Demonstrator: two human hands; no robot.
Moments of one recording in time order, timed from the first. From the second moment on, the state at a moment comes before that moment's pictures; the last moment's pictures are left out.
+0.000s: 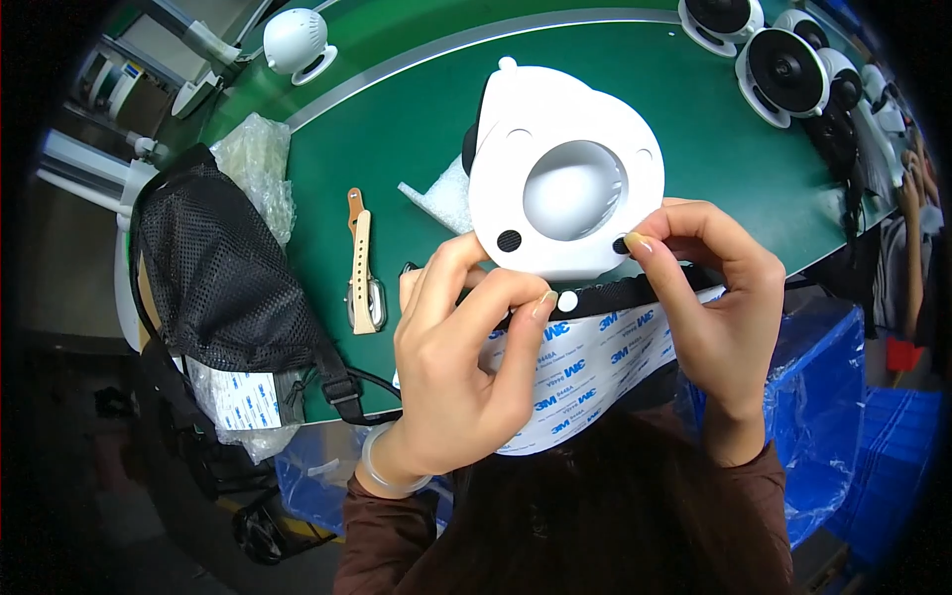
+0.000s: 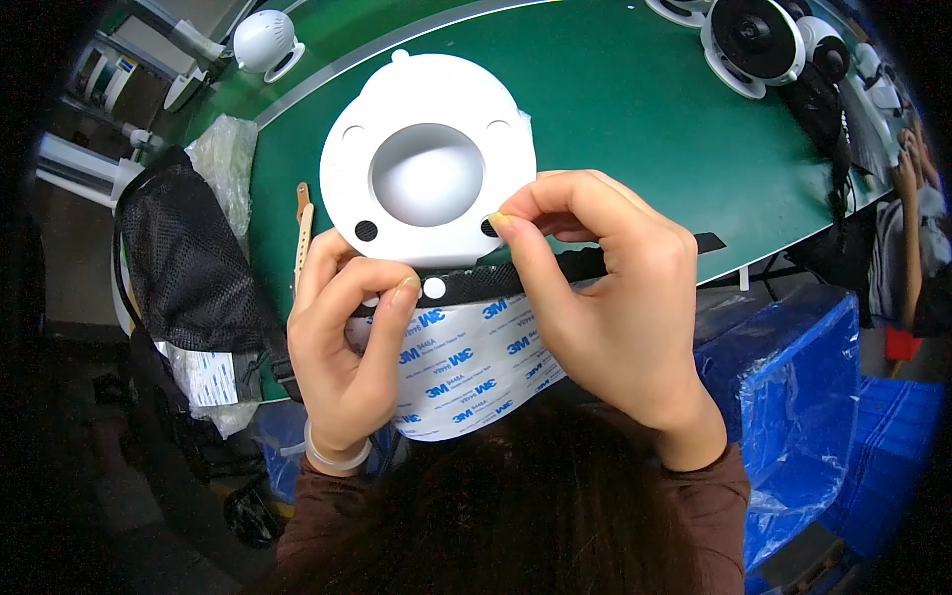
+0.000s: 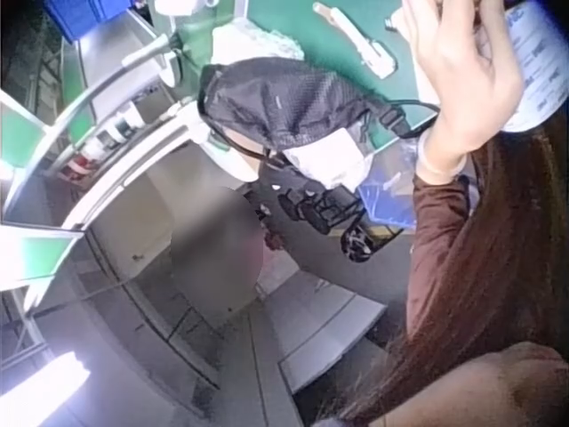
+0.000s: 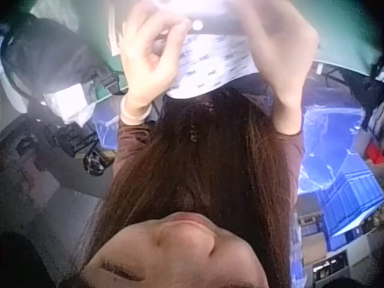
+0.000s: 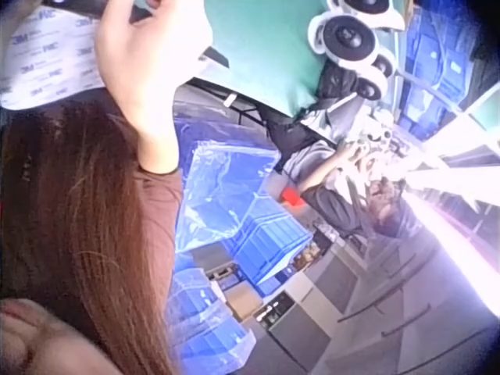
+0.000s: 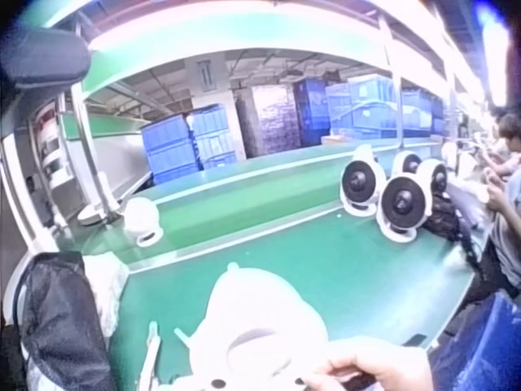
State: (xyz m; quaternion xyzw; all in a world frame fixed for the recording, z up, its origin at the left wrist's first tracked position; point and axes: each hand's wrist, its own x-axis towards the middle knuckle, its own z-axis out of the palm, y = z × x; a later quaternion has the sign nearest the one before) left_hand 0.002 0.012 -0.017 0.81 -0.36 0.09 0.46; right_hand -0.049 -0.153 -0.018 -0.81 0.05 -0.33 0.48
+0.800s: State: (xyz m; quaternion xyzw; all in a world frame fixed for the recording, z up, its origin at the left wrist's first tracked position) left_hand -0.008 0.017 0.008 0.80 -0.47 0.06 0.38; right_hand -0.083 -0.168 -0.003 -0.89 -0.11 -0.21 0.39
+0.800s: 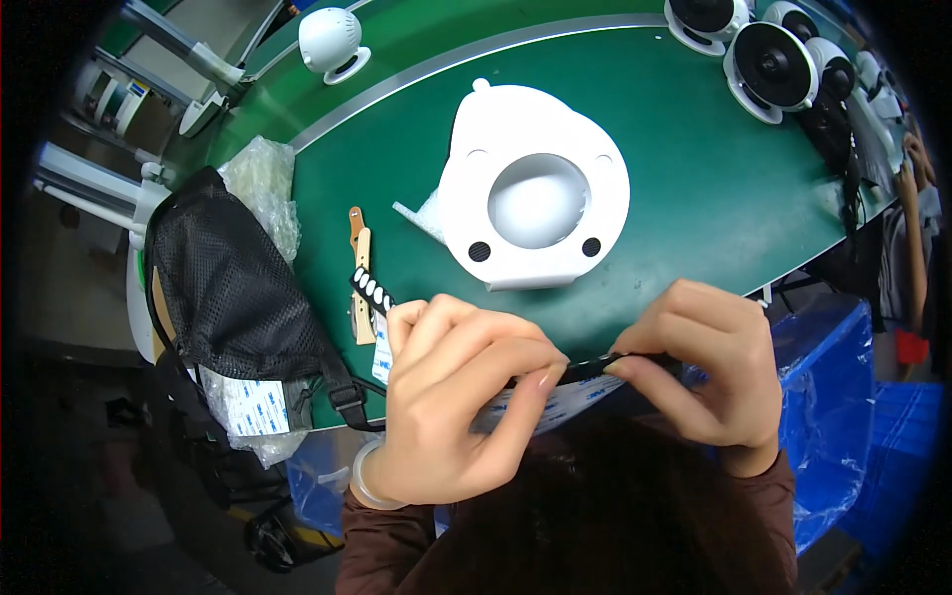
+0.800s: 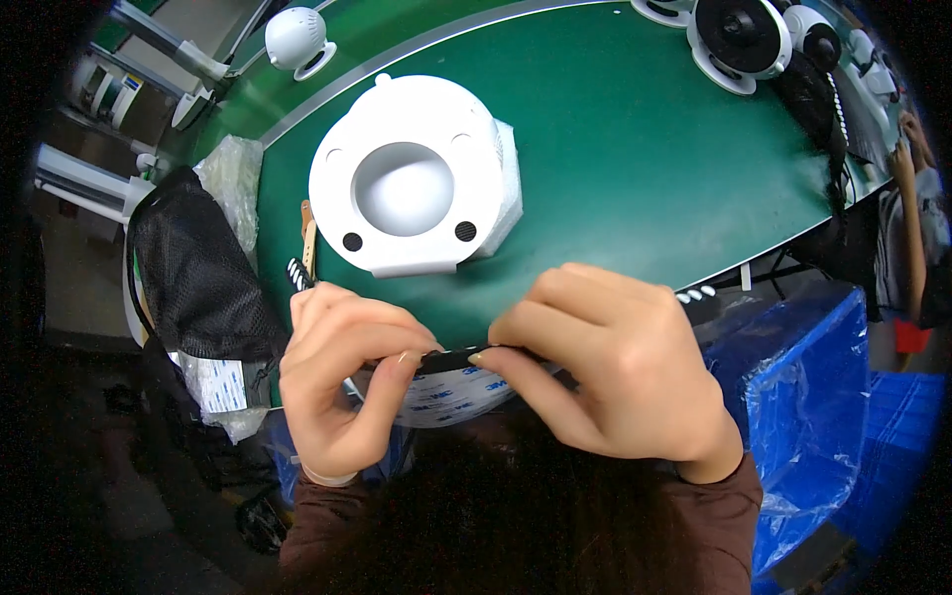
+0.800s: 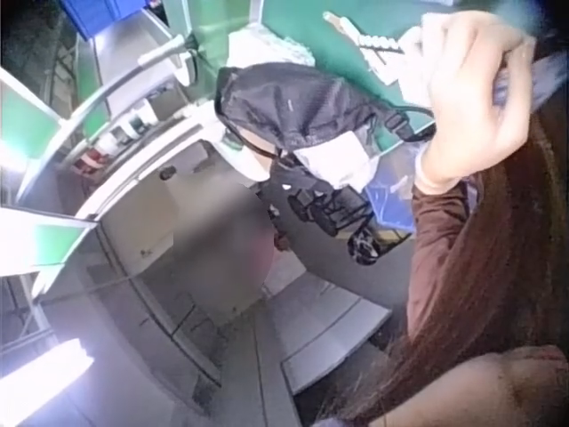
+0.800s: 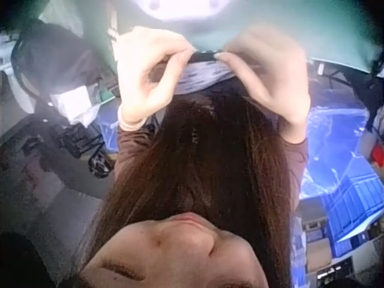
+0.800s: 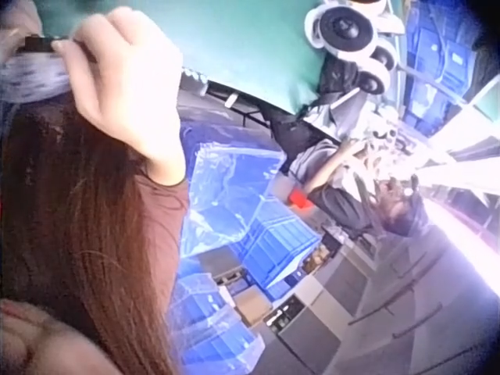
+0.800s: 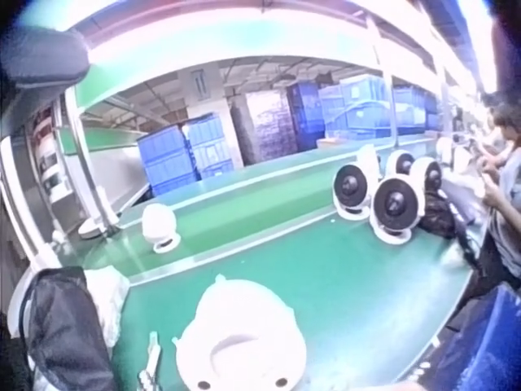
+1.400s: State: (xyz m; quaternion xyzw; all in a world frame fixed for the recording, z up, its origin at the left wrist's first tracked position) left_hand -0.009 0.007 0.006 0.80 -0.46 0.11 0.36; right_hand -0.077 -0.152 -0.014 -0.84 -0.14 -0.37 0.39
